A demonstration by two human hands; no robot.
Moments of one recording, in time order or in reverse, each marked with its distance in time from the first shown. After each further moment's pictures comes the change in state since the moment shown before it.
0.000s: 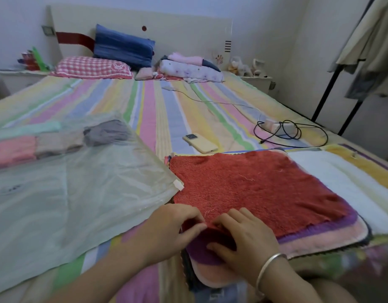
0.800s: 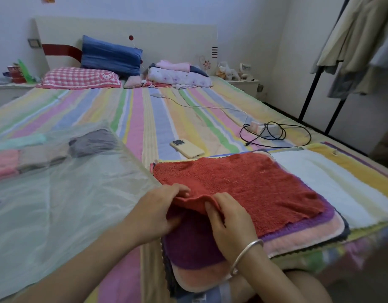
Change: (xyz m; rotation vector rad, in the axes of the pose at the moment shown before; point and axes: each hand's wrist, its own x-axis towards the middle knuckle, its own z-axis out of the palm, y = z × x) left_hand 0.037 -0.021 -0.004 0.097 0.056 0.042; right_hand 0.019 0.001 -0.013 0.429 0.172 0.309
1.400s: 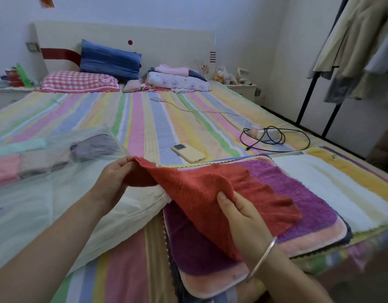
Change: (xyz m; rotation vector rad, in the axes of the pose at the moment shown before) left_hand 0.015 -0.061 -0.067 -1.067 0.343 -0.430; right_hand 0.010 -0.042 -0.023 0.829 -0.057 0.406
